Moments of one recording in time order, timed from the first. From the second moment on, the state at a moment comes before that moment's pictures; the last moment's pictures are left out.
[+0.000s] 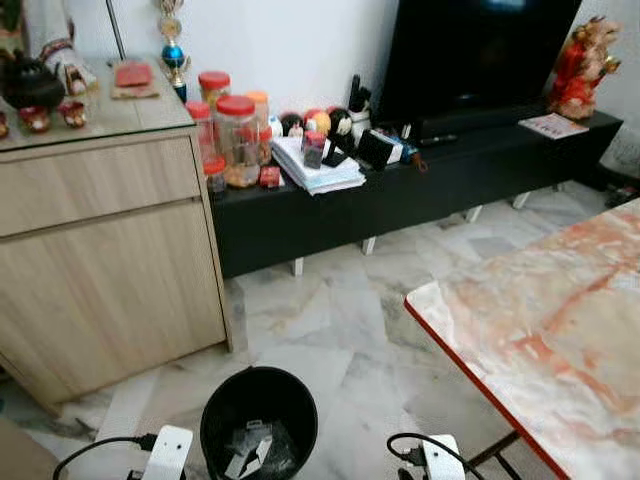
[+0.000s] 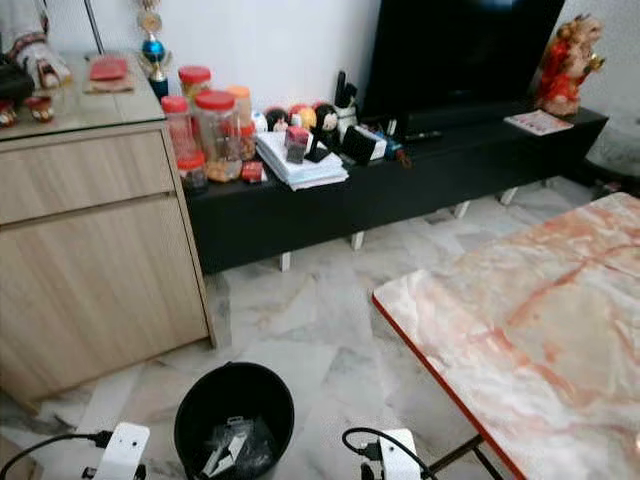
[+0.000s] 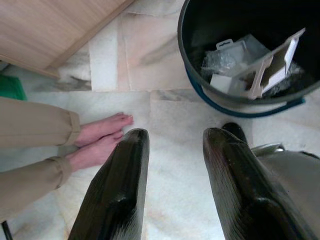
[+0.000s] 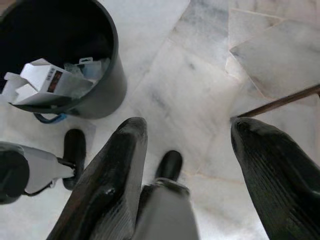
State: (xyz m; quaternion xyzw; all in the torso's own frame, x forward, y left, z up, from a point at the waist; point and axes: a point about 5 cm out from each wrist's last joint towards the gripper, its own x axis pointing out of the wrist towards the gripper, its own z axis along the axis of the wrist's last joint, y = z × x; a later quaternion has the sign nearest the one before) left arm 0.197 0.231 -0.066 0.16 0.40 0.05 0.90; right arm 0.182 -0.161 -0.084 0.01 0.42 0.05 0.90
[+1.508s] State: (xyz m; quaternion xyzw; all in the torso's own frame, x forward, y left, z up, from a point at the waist) left arm 0.190 0.228 -0.071 0.16 0.41 0.05 0.90; right arm 0.187 -0.165 -0.081 0.01 0.41 0.04 0.91
